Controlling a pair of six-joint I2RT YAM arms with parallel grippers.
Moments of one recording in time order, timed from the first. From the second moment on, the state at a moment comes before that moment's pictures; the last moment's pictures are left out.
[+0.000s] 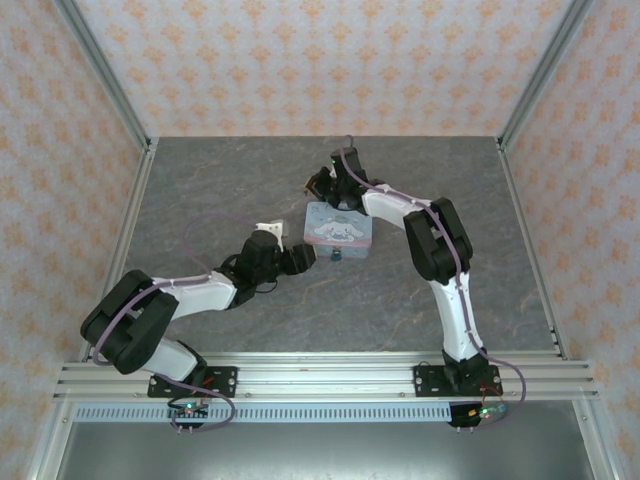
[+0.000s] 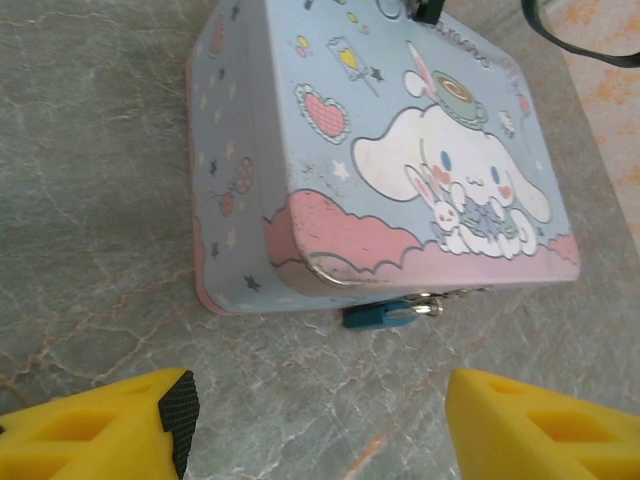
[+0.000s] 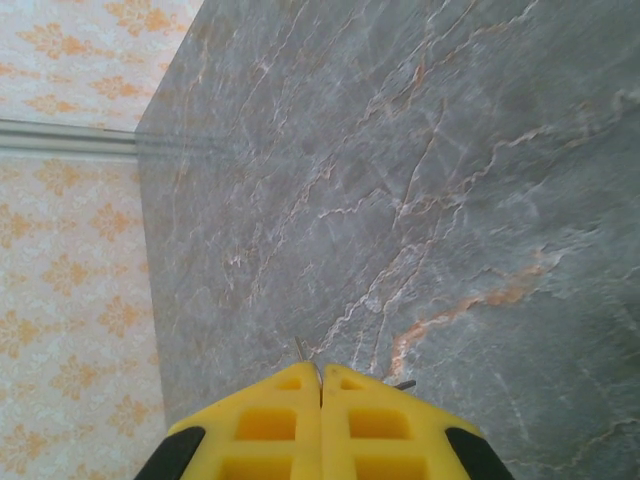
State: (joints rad) left arm -0.56 1.46 0.52 0.37 0.11 -0.72; right arm 0.50 2.23 1.65 -0.03 -0.35 1.06
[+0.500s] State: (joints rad) left arm -0.67 1.53 0.59 0.34 0.13 -0.68; right arm 0.46 1.84 1.24 0.15 -0.33 1.08
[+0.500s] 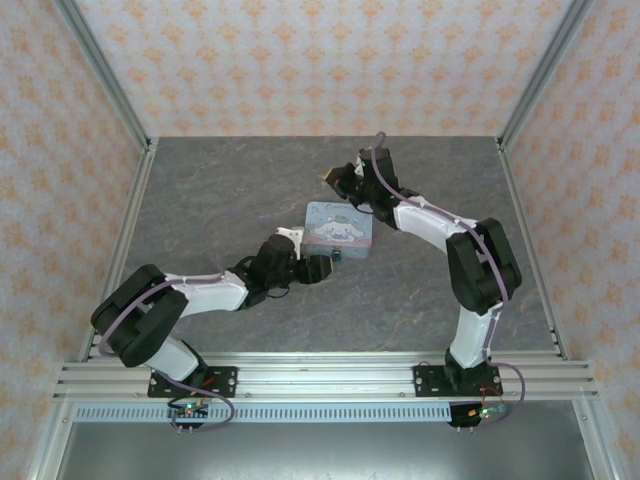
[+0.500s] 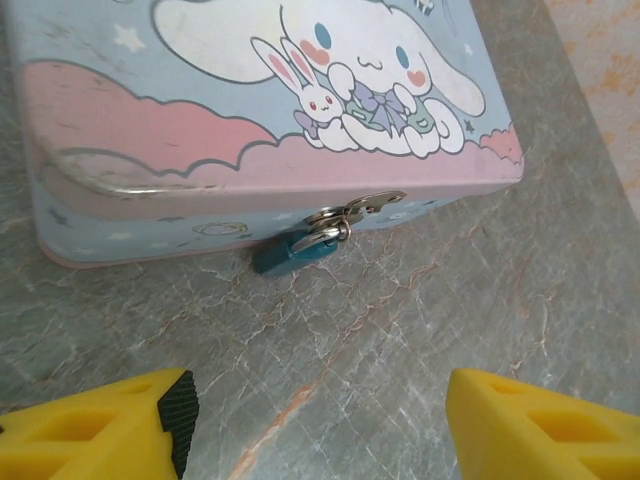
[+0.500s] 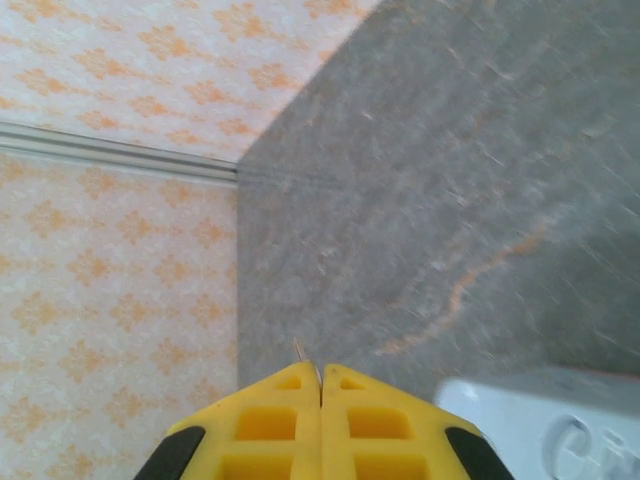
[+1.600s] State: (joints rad) left arm -0.75 1.83 0.79 0.35 -0.03 -0.50; right arm 0.43 1.85 0.88 0.58 -0.35 1.25
